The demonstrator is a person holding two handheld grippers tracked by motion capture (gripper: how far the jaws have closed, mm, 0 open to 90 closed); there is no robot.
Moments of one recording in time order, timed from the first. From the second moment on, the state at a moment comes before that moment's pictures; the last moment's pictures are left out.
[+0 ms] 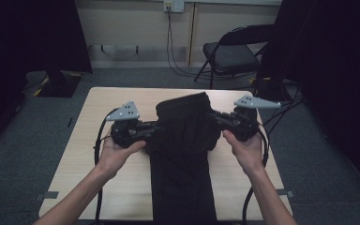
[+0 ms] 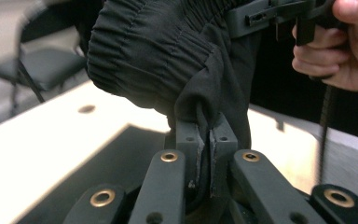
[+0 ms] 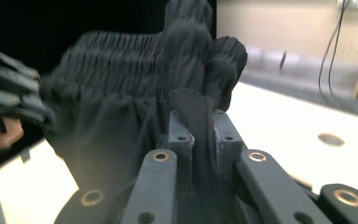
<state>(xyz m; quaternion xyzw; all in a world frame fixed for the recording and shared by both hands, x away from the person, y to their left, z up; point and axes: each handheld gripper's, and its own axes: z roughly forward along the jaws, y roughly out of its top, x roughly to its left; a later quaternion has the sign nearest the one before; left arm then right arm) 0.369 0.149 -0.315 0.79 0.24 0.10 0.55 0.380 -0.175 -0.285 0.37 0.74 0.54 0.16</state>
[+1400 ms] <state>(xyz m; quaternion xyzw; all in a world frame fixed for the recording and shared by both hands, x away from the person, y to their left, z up) 0.467 0.154 -0.487 0.84 0.37 0.09 0.38 0.465 -0.135 -0.483 0.47 0.80 0.35 0.12</state>
